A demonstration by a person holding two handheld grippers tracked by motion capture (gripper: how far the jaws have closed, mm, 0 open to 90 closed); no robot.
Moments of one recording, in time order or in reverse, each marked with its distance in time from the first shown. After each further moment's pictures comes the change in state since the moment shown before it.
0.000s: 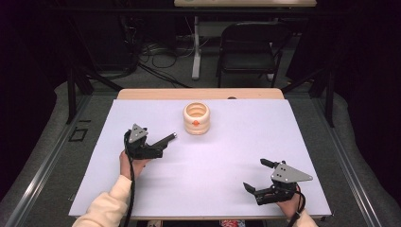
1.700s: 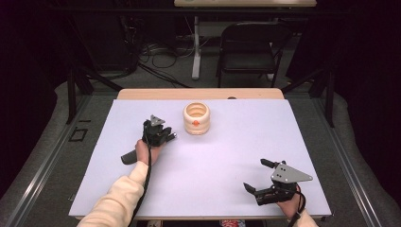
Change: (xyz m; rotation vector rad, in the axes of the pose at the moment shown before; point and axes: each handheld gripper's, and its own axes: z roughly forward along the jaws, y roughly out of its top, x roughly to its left) left arm 0.004 0.011 0.076 0.186 0.043 -0.063; right arm 0.000 0.000 0.000 0.004 -0.001 -0.009
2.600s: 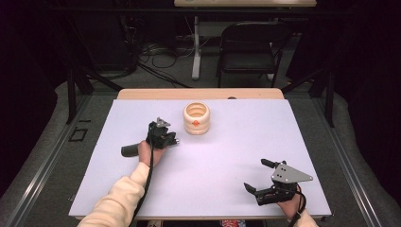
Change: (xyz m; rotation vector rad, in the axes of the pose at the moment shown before) left arm -0.013 0.000 0.002 0.097 -0.069 0.062; right arm 0.000 0.000 -0.001 0.003 -0.001 -0.003
